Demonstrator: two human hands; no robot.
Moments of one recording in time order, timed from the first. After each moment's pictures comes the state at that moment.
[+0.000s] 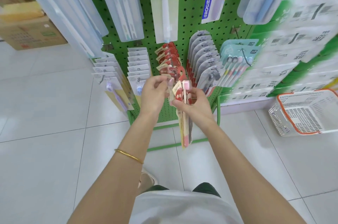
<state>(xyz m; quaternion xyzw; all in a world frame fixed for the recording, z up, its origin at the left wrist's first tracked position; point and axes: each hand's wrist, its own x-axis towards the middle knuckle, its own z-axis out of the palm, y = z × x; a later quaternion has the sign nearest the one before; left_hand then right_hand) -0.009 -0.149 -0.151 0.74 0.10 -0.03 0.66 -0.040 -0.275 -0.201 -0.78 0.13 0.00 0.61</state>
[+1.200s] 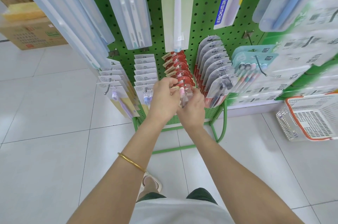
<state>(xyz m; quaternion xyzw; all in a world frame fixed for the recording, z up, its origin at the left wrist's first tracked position) 0.018 -0.147 -0.147 0.85 0.00 -0.07 0.52 0.013 -0.225 -0.244 -0.88 0.19 -0.13 0.41</state>
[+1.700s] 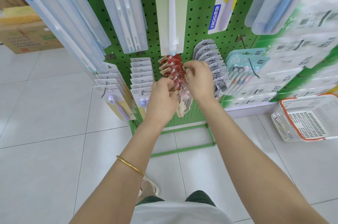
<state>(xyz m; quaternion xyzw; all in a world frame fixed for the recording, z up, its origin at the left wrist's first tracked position) 0.018 -0.149 -0.142 0.89 -0.02 -0.05 0.45 0.063 -0.270 -0.164 -0.90 0.08 -0.17 0.40</state>
